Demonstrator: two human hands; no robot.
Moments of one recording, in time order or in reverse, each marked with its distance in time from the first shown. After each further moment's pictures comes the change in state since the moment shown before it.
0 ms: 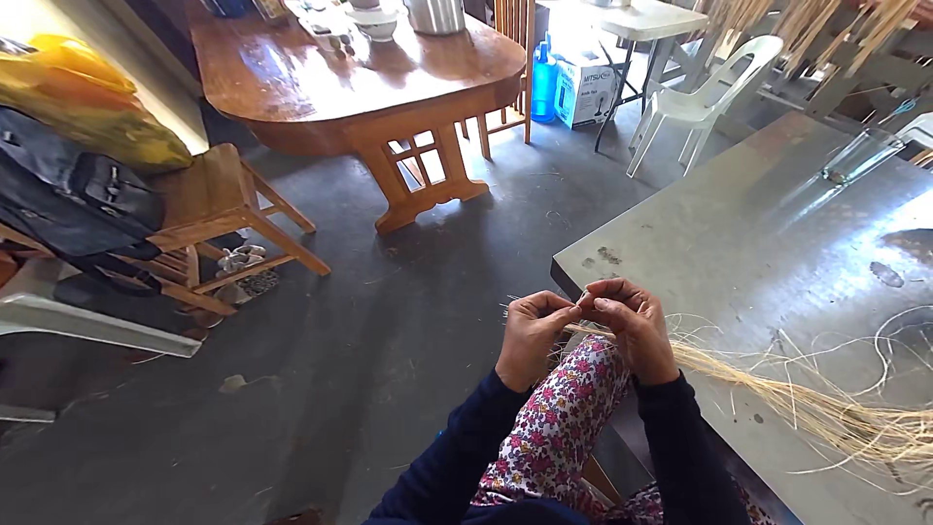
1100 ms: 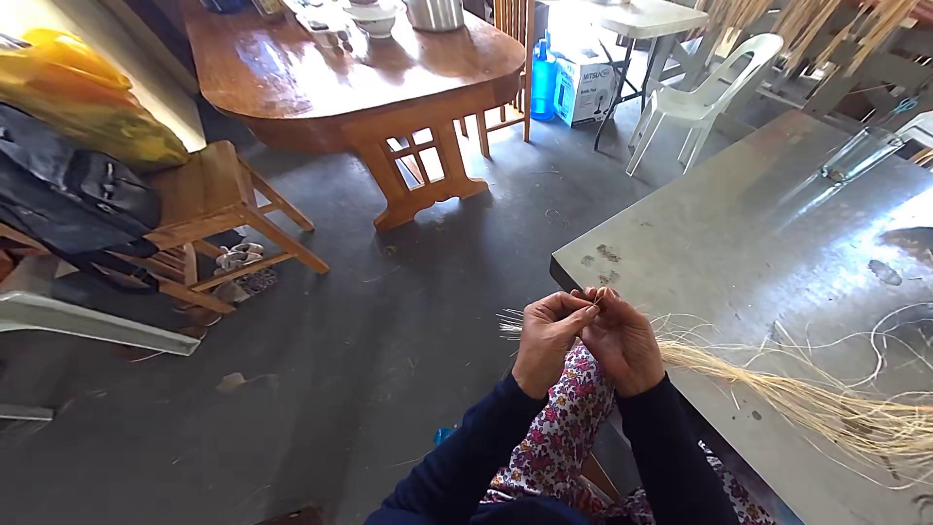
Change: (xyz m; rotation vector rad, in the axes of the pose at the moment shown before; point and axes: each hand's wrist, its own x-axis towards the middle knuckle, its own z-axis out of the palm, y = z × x) left_hand -0.009 -0.004 0.022 -0.134 0.003 -0.027; right_hand -0.011 0.009 0.023 0.737 0.163 0.249
